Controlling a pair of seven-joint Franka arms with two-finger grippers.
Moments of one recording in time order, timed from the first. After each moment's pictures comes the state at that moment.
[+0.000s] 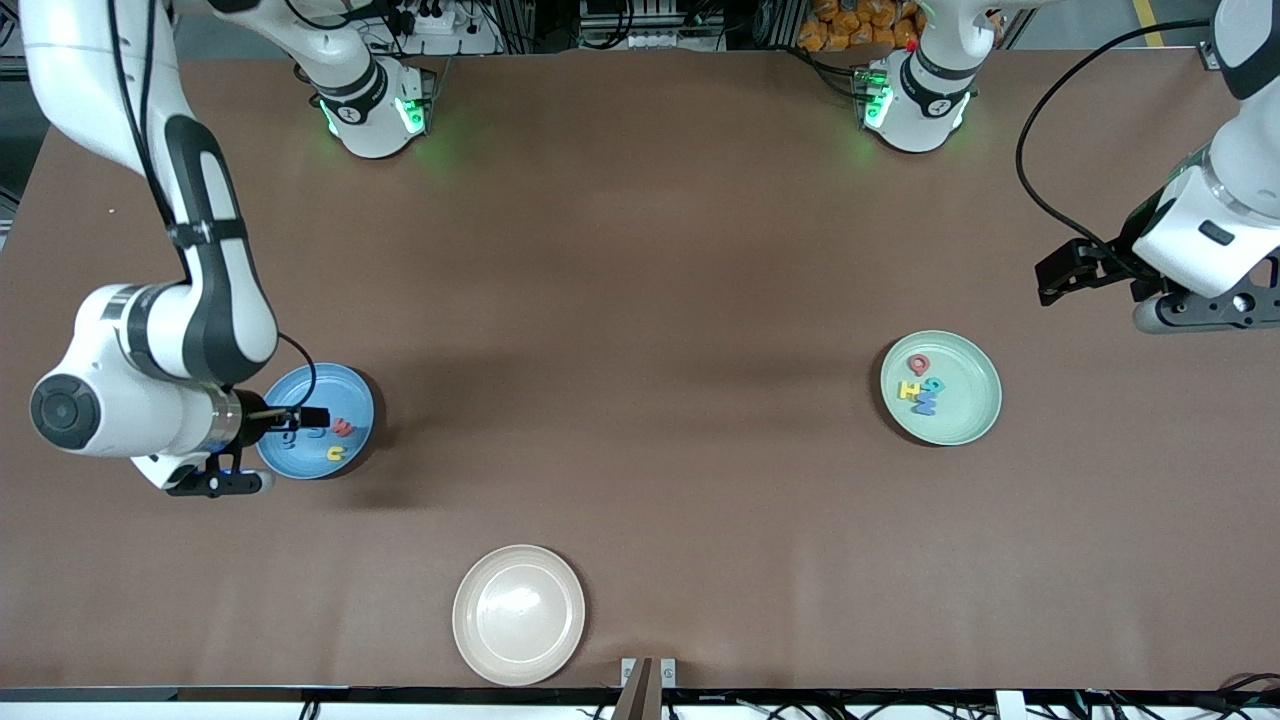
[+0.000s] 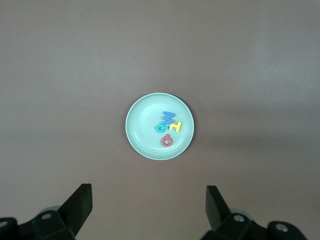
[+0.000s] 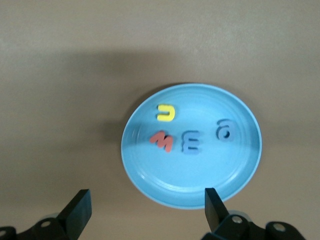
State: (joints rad) left arm 0.00 0.09 -0.15 -1.49 0.06 1.57 -0.18; right arm 0.09 0.49 -0.07 -1.62 0.06 1.91 -0.03
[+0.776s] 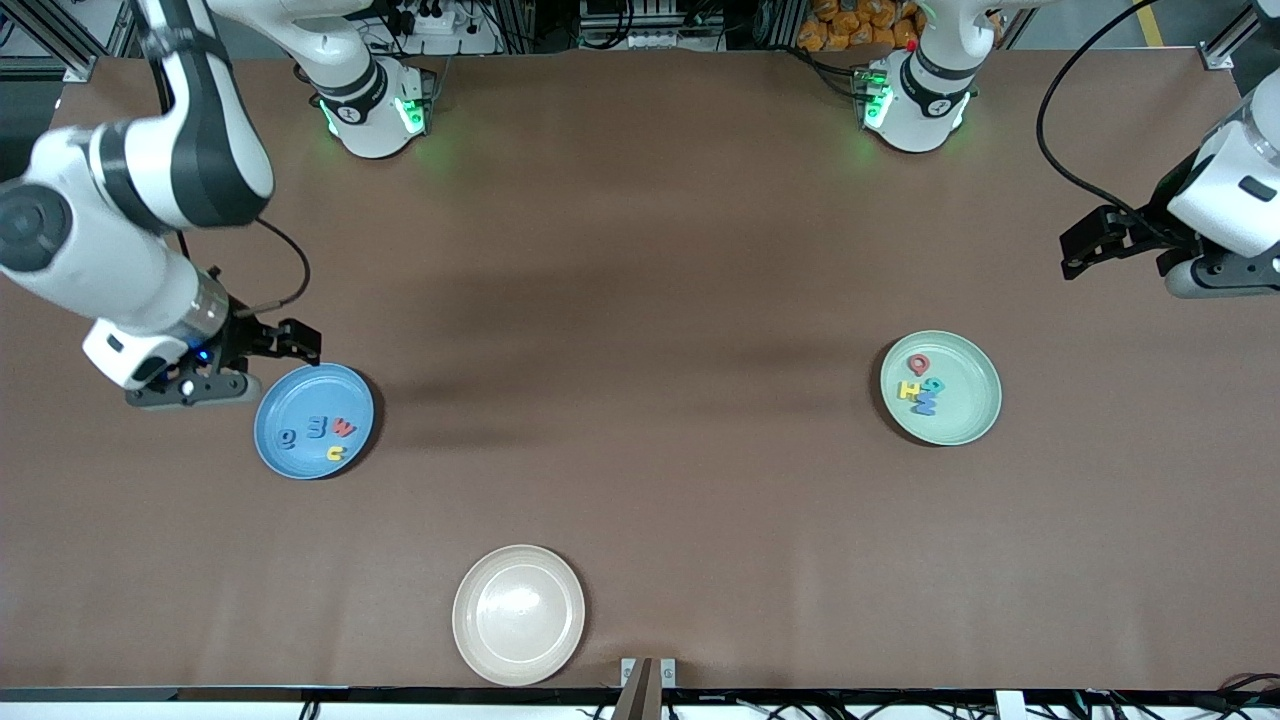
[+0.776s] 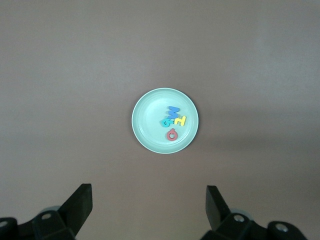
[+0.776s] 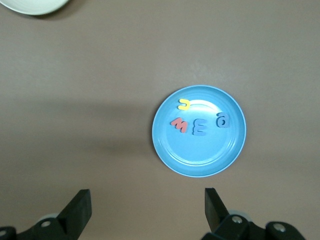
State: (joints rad) left arm 0.02 0.03 -0.14 -1.53 0.05 1.55 -0.13; right arm 0.09 0.11 0.03 -1.84 -0.01 1.96 0.02
